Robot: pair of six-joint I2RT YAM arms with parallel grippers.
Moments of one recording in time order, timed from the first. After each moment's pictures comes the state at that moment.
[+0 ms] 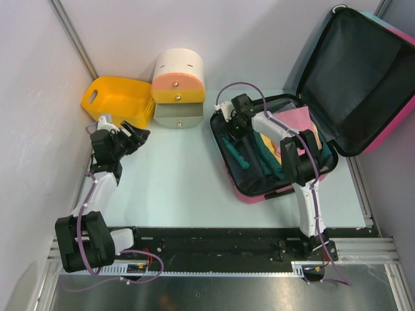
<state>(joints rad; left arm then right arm) 0.18 1.18 0.68 0.17 0.37 -0.63 0.45 2.23 1.82 -0.59 -0.18 -0.35</state>
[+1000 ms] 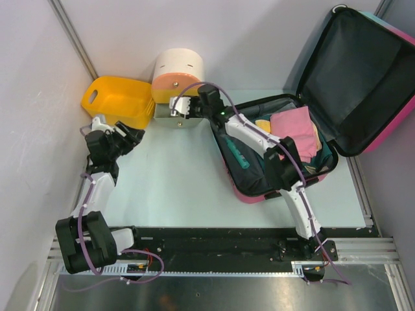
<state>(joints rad) 0.24 1.18 0.68 0.17 0.38 -0.63 0.68 2.28 2.07 -0.15 -0.17 -0.99</state>
